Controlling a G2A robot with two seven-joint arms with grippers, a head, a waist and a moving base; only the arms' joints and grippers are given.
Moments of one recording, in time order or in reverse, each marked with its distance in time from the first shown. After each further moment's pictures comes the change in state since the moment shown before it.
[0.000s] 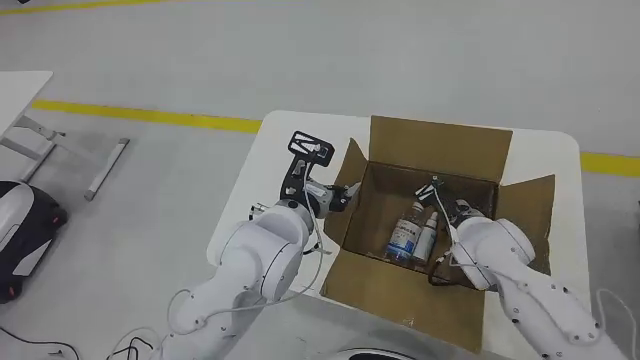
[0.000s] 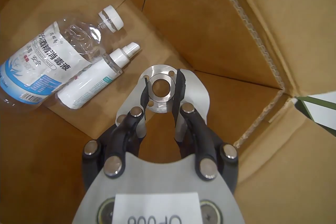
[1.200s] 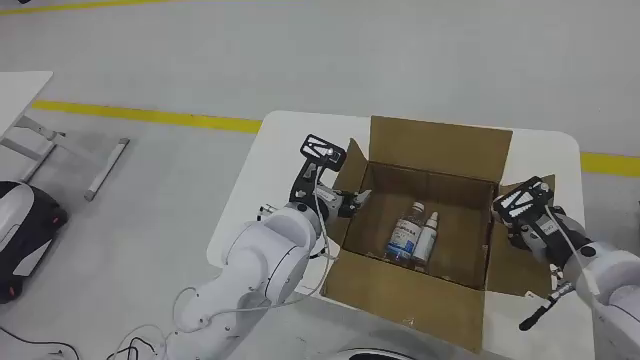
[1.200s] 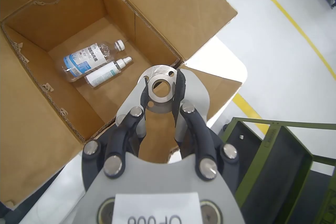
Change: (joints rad) left arm -0.017 0.002 0.030 0.004 -0.016 -0.011 -0.013; right arm -0.377 0.226 0.622 -0.593 0.237 -0.333 -0.102
